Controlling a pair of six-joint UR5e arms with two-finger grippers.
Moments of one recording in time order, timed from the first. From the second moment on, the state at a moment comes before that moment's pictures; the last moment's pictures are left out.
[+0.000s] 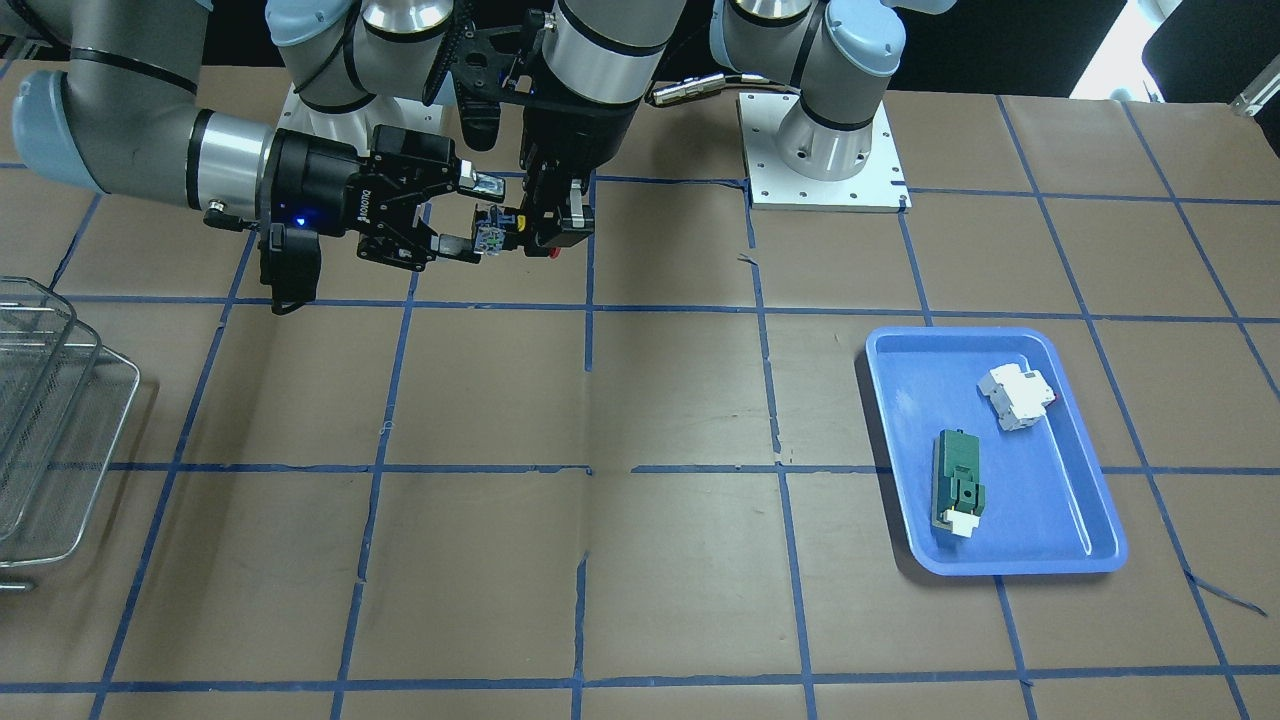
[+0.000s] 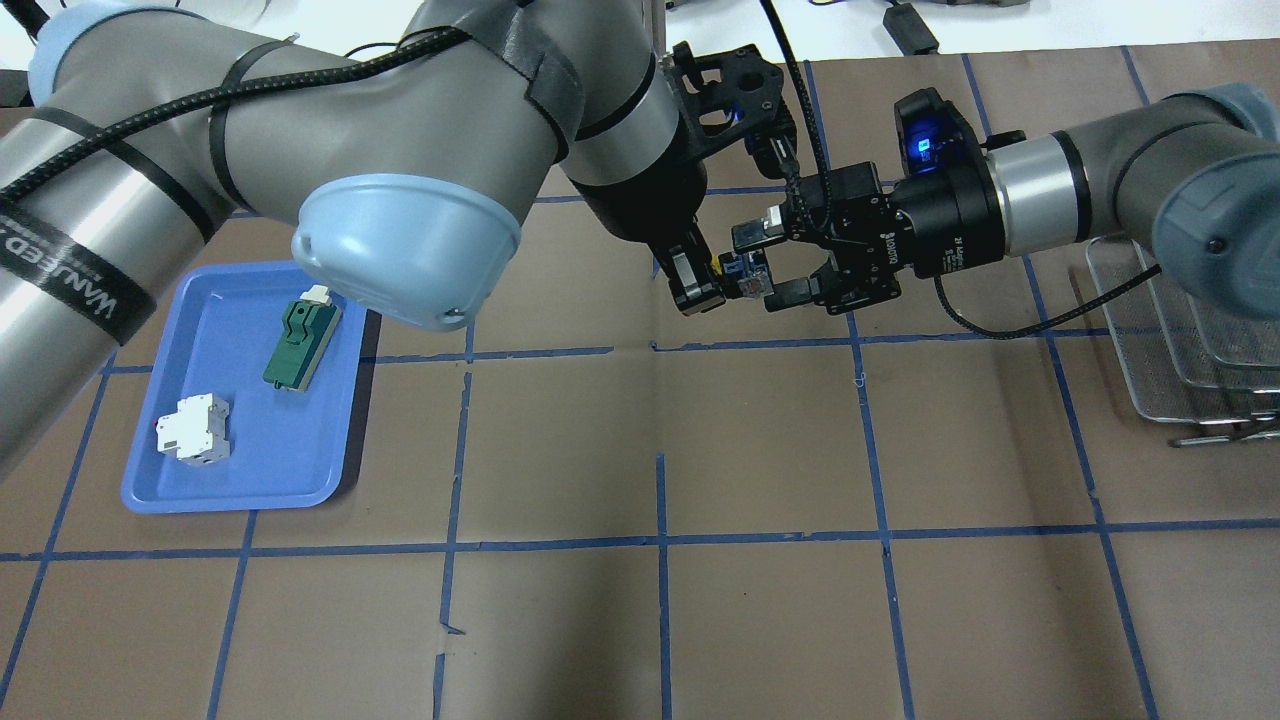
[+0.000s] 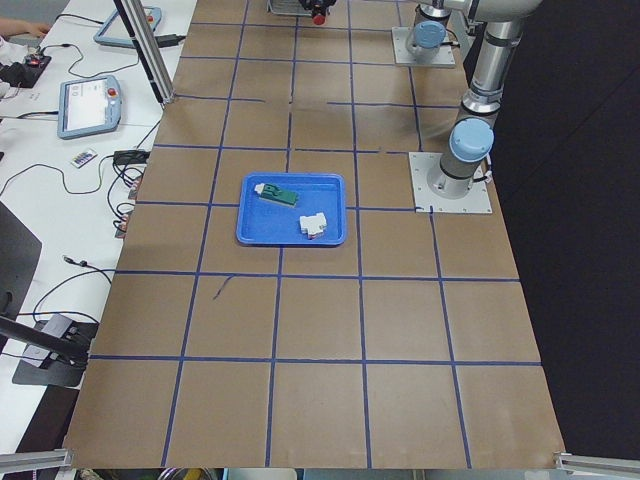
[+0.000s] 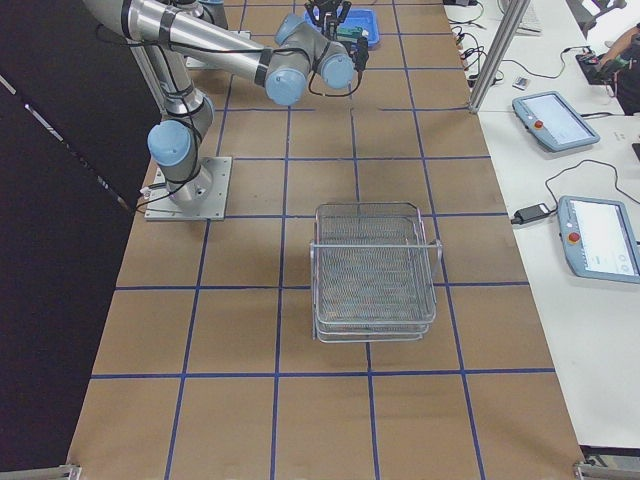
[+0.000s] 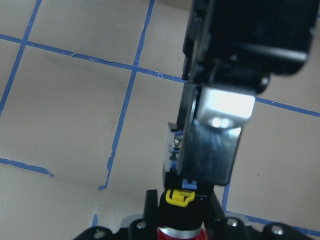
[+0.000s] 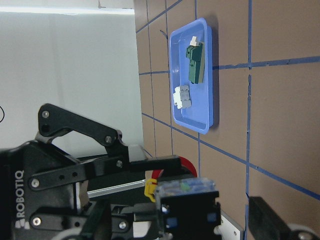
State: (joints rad) left arm -1.98 -1.71 -1.50 -1.37 1.29 0.90; right arm 1.37 -1.59 1.89 -1.28 -0.43 -0.58
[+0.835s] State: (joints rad) left arm -1.98 -1.71 -1.50 -1.37 1.30 0.90; right arm 1.37 -1.59 1.88 -1.29 -0.44 -0.59
